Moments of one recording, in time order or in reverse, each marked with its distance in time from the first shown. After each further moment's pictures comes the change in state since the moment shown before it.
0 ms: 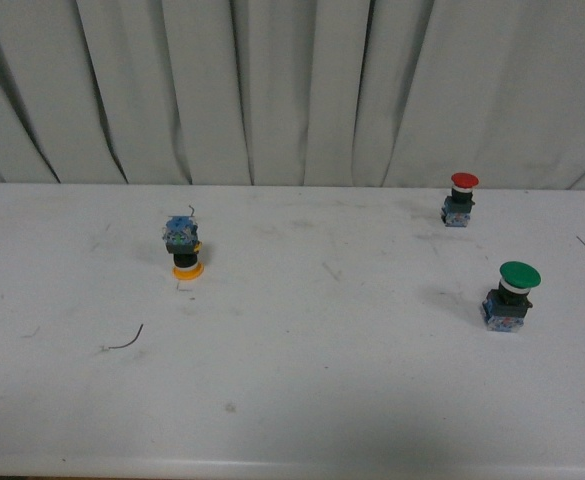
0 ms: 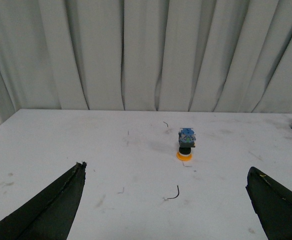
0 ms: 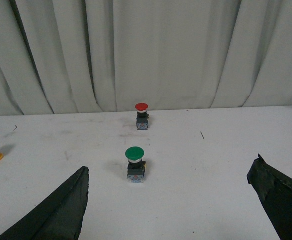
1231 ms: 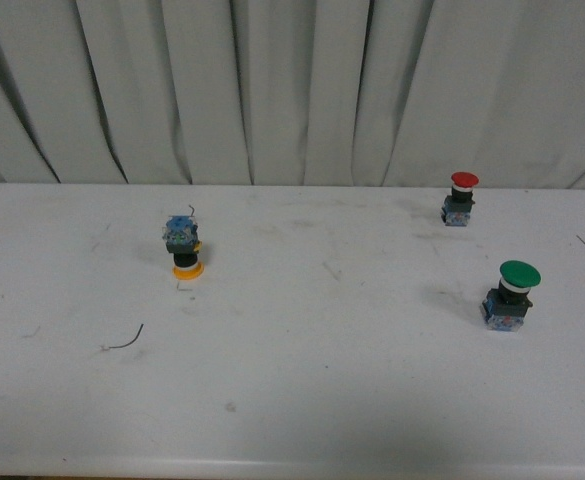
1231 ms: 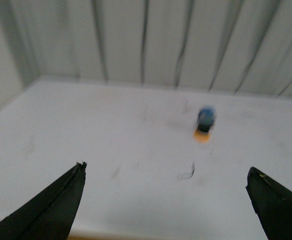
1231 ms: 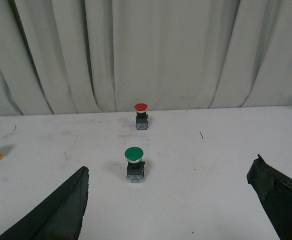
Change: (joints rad) left arm -0.063 0.054 0.042 -0.122 -0.164 -0.049; right arm 0.000 0.000 0.000 0.000 0.002 0.000
